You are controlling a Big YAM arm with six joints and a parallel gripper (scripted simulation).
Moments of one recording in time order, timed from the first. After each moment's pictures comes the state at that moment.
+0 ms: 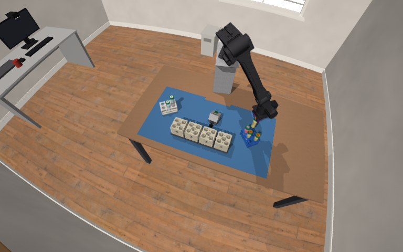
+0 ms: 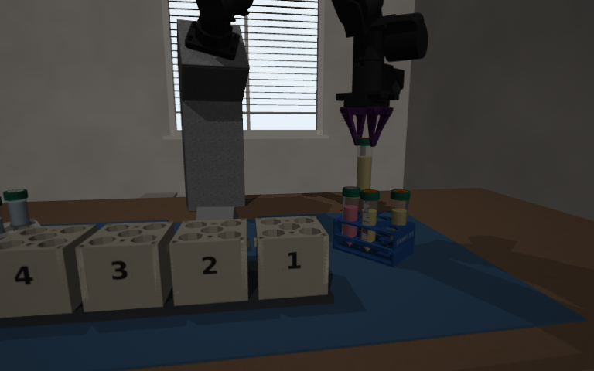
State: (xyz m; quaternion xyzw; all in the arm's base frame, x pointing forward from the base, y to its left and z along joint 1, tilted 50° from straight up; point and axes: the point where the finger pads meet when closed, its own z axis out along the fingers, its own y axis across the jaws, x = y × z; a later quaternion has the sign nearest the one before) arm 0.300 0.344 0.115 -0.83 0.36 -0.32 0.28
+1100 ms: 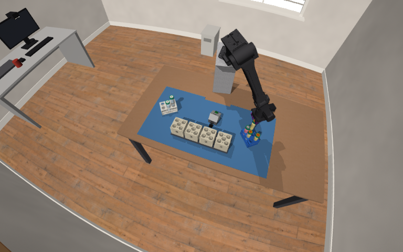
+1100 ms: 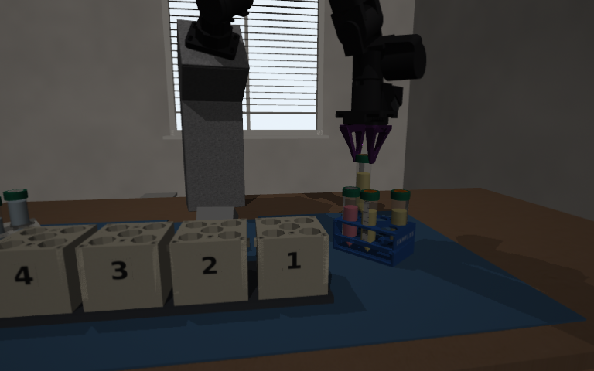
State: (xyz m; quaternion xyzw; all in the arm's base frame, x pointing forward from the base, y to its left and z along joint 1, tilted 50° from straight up) arm 0.324 0.351 0.093 -0.83 0.36 -0.32 0.28
